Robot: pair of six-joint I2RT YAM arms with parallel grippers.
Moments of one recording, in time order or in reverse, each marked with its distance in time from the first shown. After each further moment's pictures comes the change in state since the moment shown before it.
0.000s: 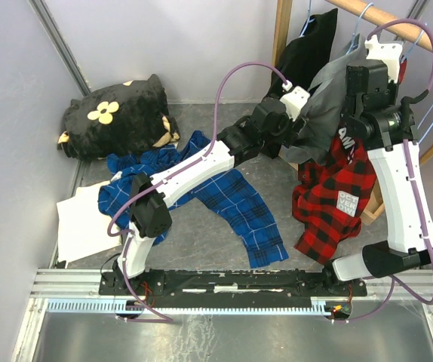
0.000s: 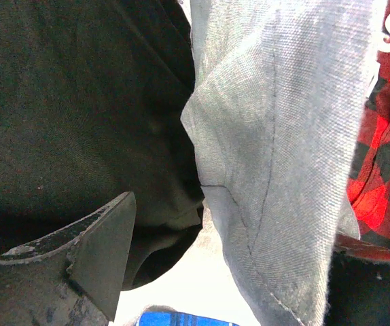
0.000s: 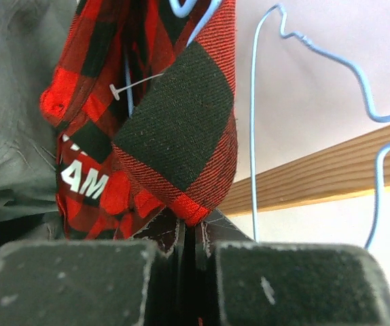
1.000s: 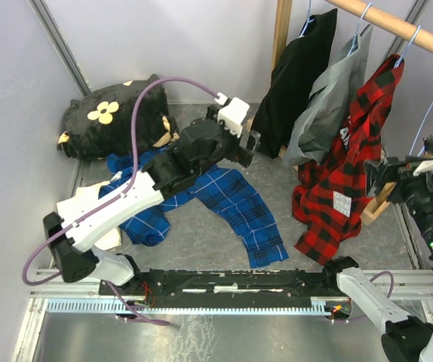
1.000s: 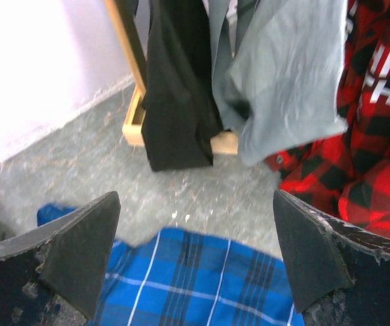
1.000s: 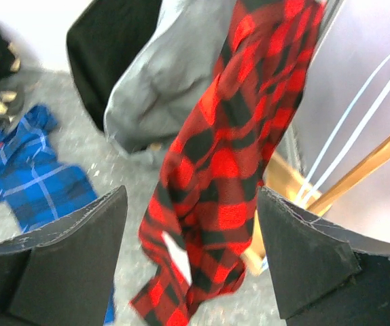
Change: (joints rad) left arm 0.001 -0.625 -0.570 0.073 -0.010 -0.075; right arm -0.033 -0.614 -0.121 -0.120 -0.813 -0.053
